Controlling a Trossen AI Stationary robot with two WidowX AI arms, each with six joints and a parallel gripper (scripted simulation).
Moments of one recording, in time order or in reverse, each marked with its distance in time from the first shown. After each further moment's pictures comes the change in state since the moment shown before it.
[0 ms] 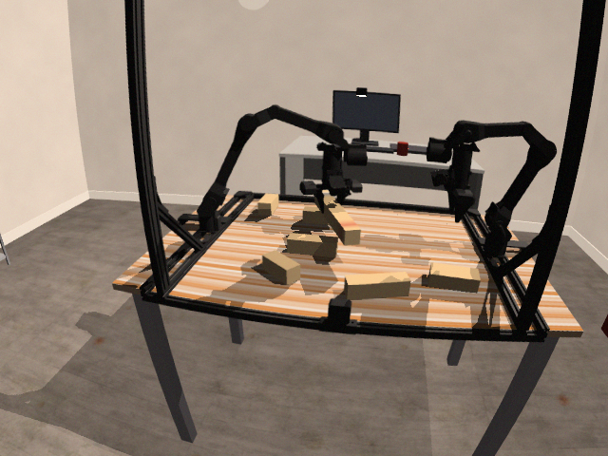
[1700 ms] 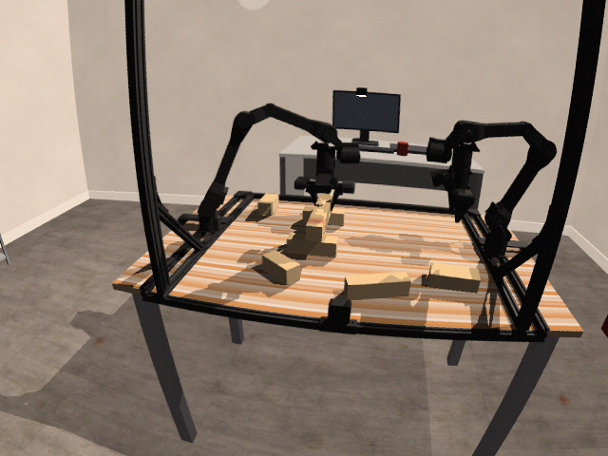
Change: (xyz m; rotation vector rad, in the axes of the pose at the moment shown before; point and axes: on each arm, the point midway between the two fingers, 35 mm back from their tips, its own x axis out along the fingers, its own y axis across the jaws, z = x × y) left arm 0.002 -0.012 -0.028 0.392 0.000 0.001; right arm 0.000 0.000 0.000 0.000 0.000 0.000
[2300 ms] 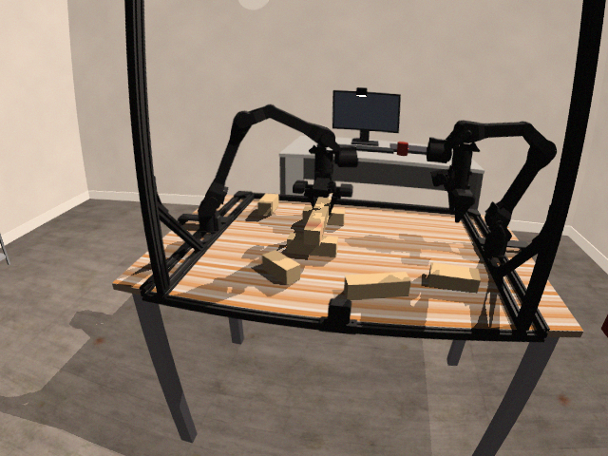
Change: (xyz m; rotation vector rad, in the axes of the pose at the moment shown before) left arm 0.015 -0.006 -0.006 0.002 0.001 0.005; right arm 0.000 0.000 0.000 0.000 0.000 0.000
